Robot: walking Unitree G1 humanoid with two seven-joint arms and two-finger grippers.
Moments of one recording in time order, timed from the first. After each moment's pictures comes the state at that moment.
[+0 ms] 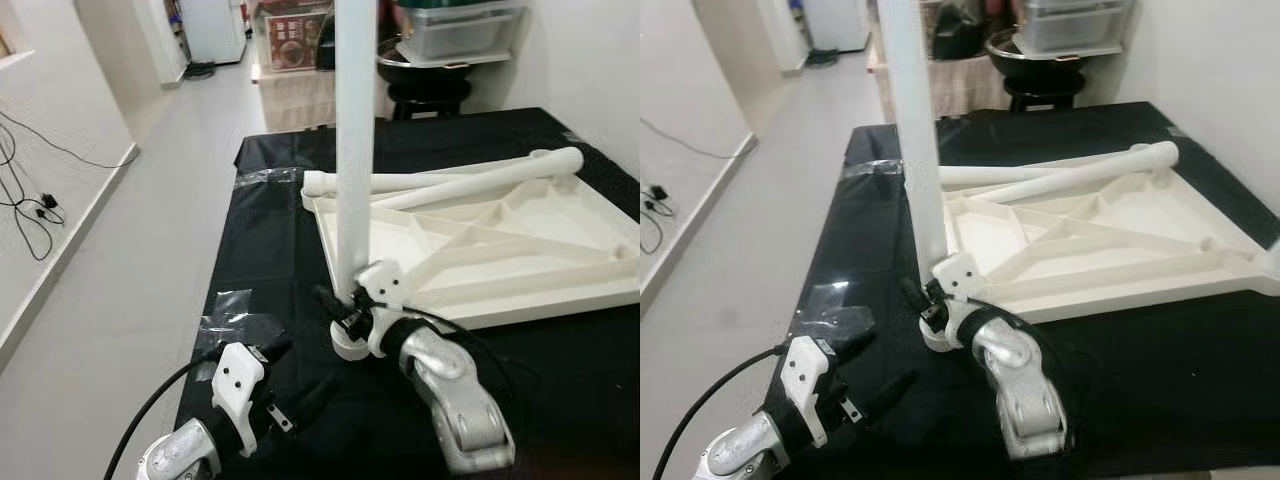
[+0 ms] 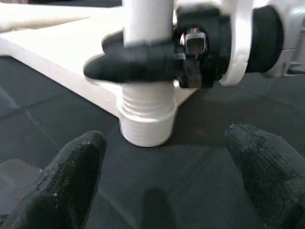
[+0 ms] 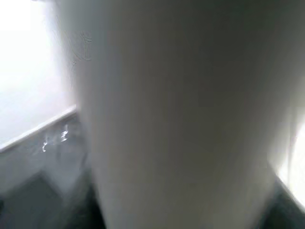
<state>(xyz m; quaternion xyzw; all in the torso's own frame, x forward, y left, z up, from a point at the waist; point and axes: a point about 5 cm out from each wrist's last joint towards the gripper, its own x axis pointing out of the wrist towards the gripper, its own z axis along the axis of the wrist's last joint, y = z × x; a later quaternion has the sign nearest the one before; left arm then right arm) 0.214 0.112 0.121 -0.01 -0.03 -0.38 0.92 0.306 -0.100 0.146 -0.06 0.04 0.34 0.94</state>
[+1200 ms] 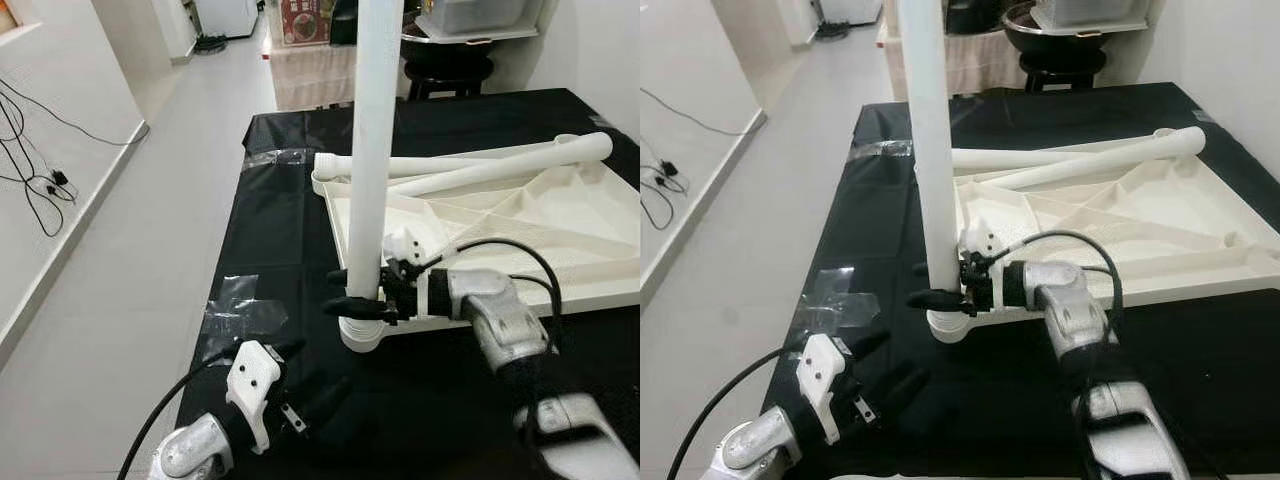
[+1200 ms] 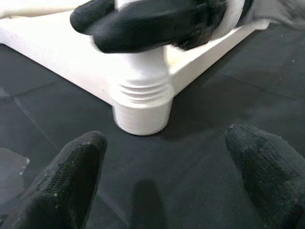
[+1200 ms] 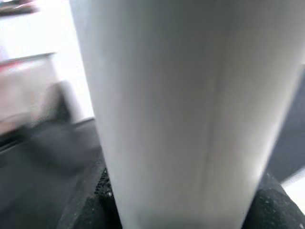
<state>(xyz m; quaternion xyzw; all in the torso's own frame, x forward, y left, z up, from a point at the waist) 0.209 0.100 0.120 -0.01 -0.02 -0.41 0.91 0.330 -0.134 0.162 -0.06 0.04 0.51 0.86</state>
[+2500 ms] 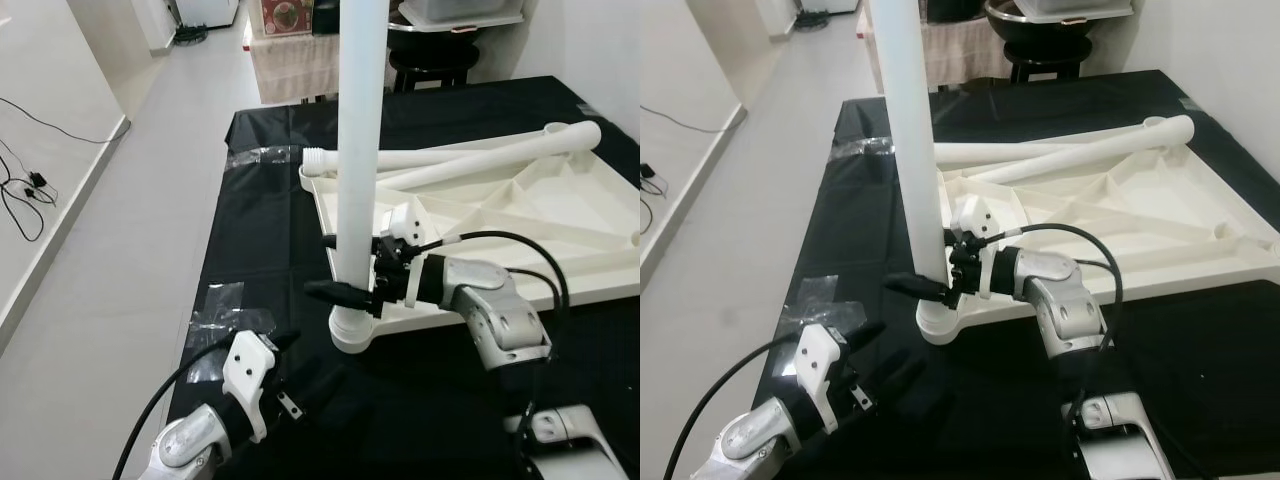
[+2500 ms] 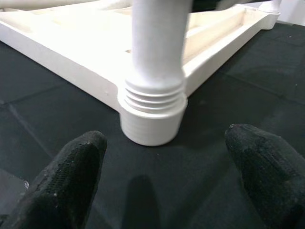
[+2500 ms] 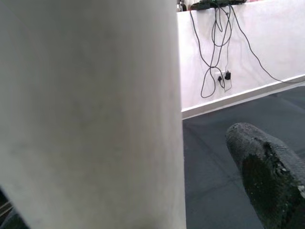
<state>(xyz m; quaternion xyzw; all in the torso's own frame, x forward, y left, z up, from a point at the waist) 0.217 0.102 0.122 -0.01 -0.02 -0.40 0.92 0.338 -0.122 0.202 -0.05 0.00 0.57 0.82</state>
